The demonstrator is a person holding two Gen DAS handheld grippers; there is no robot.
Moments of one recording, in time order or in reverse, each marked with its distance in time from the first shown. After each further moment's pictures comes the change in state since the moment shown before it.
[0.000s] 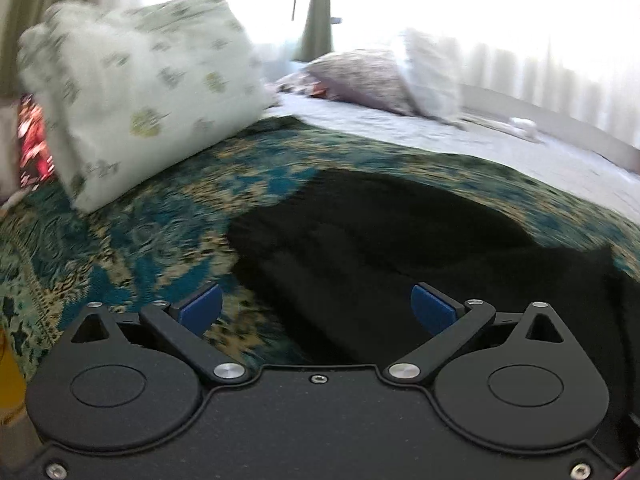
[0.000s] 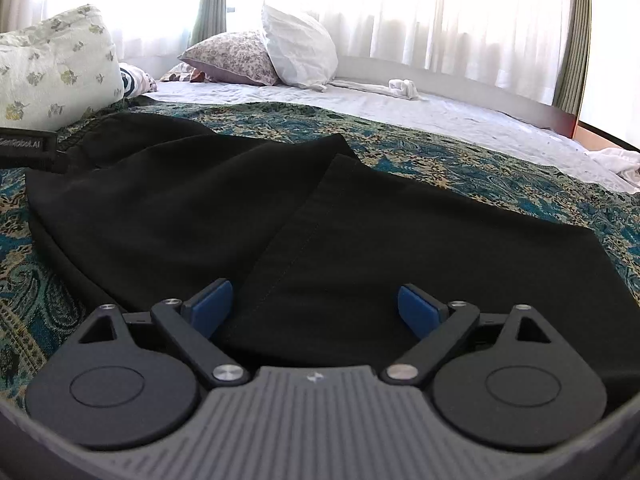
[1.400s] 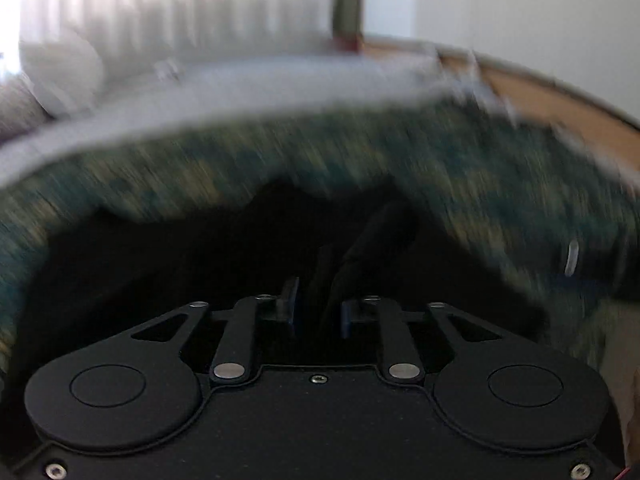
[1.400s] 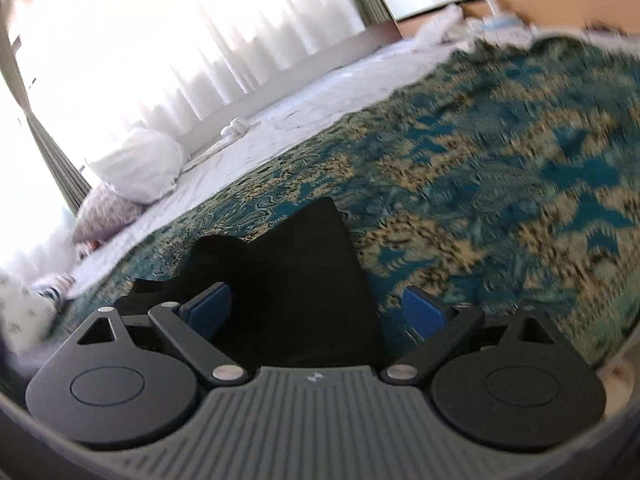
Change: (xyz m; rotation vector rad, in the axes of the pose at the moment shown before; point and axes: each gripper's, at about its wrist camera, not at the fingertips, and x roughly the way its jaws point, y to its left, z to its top) left arm -0.102 -0.306 -0.081 0.594 0.167 -0.780; right arm -0.099 -0.253 -0.046 0.747 -0.079 -0.073
